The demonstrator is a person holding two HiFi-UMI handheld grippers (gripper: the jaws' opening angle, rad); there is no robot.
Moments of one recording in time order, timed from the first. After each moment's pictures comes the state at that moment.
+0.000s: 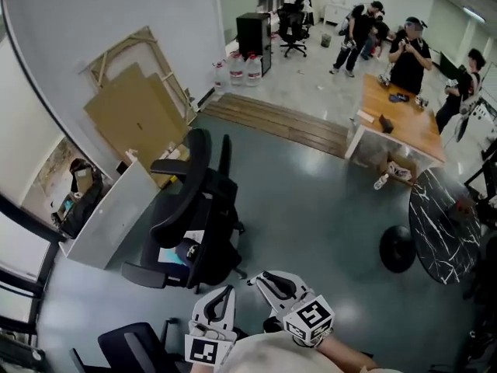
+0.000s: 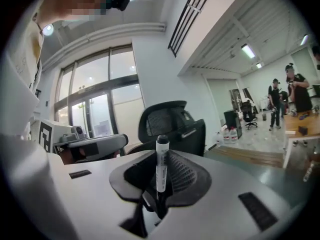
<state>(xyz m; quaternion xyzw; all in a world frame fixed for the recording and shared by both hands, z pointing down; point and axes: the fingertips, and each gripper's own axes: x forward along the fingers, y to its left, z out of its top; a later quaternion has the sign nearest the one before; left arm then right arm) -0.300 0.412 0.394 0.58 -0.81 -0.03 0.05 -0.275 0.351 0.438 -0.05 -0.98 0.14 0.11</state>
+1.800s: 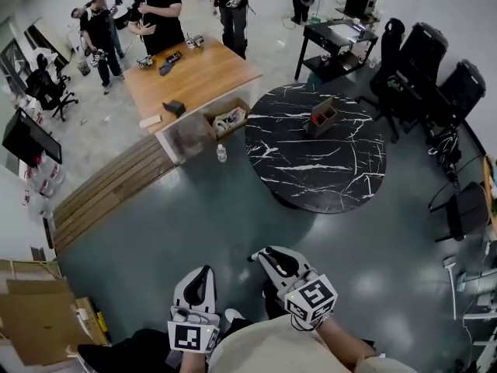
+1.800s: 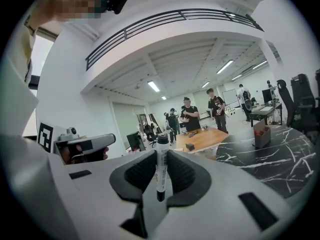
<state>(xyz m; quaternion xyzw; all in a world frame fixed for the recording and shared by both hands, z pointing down) -0.113 -0.163 0.420 0.90 -0.43 0.04 0.05 0.010 -0.169 0.459 0.49 -0.85 0.19 0.04</state>
